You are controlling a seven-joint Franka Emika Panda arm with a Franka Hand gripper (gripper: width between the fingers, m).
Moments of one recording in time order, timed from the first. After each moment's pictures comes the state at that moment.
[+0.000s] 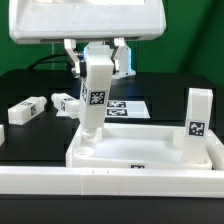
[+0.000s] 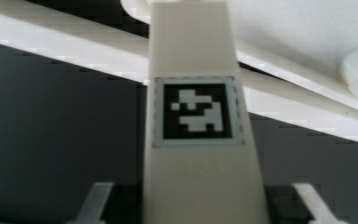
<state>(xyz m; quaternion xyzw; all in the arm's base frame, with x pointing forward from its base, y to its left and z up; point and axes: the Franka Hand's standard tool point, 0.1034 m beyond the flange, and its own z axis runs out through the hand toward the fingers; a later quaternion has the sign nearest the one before) 0.624 -0.056 0.149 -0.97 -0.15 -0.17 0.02</state>
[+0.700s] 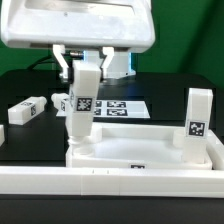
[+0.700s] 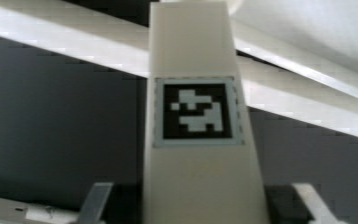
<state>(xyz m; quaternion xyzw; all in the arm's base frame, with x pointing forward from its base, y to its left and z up) 0.619 -0.066 0.138 -0.97 -0.13 -0.22 -0.01</state>
